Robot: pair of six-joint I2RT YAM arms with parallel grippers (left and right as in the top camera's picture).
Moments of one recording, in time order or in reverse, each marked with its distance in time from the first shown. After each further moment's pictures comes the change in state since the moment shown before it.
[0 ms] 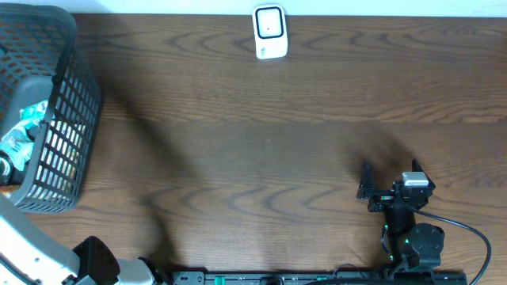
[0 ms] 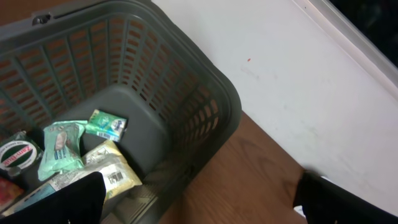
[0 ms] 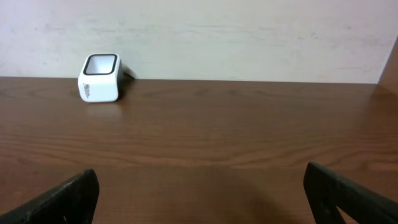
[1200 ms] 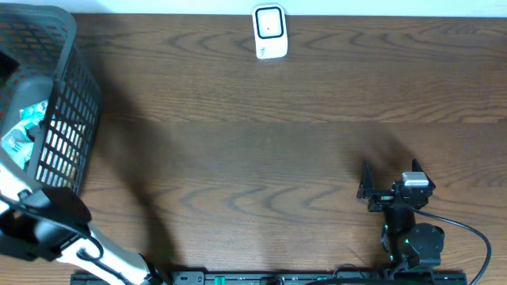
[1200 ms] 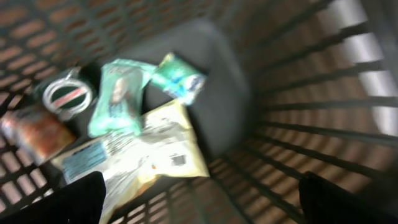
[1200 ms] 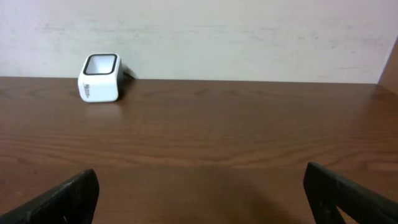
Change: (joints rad) left arm 0.000 0.359 -0.002 -0.095 -0.269 -0.080; right arm 0.000 0.000 0.000 0.000 0.000 0.000
